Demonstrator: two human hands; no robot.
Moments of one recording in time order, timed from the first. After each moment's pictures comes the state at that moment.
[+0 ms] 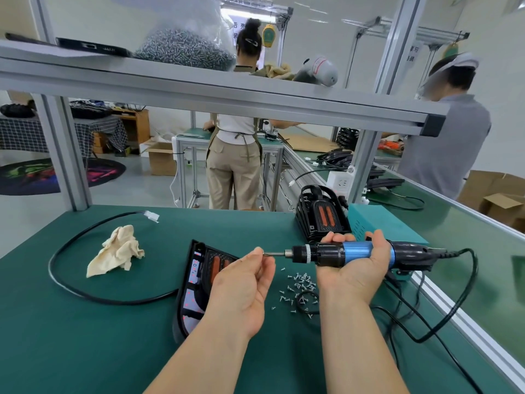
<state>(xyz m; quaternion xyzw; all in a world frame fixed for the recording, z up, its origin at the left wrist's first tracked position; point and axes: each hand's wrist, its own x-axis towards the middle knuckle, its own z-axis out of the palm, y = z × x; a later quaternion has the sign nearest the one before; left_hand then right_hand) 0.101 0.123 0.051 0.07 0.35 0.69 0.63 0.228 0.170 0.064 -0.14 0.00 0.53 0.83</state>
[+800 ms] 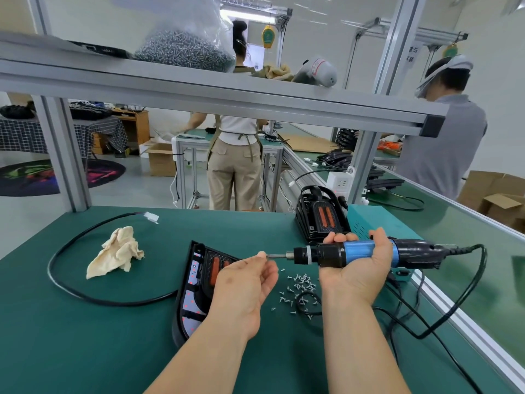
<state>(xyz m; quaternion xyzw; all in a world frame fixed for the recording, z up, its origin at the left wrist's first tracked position) 0.104 0.125 0.046 0.16 0.43 0.66 0.60 0.230 0.167 0.067 -0.16 -0.04 0.52 0.84</state>
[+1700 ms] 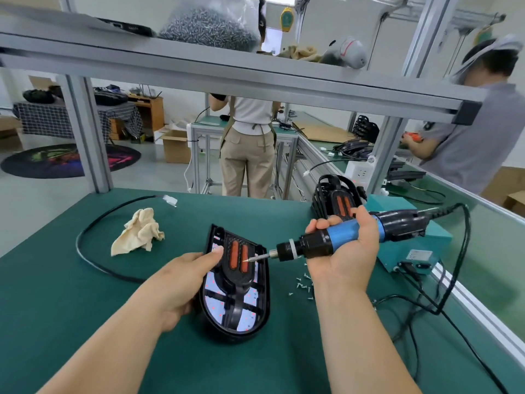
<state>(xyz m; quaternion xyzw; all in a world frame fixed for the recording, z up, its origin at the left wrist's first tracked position) -0.014 0.099 0.031 0.39 0.61 0.42 0.55 0.189 0.154 0.069 -0.18 -0.13 0.60 0.77</state>
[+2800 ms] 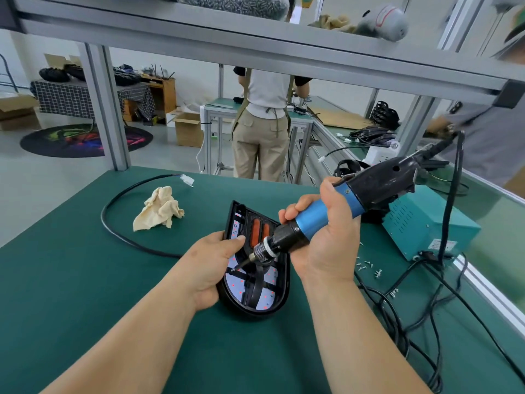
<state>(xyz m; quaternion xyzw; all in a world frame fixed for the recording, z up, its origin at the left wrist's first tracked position) -0.002 0.100 0.020 0.31 0.50 0.53 0.61 0.139 0.124 0.070 -0.15 -0.34 0.60 0.71</state>
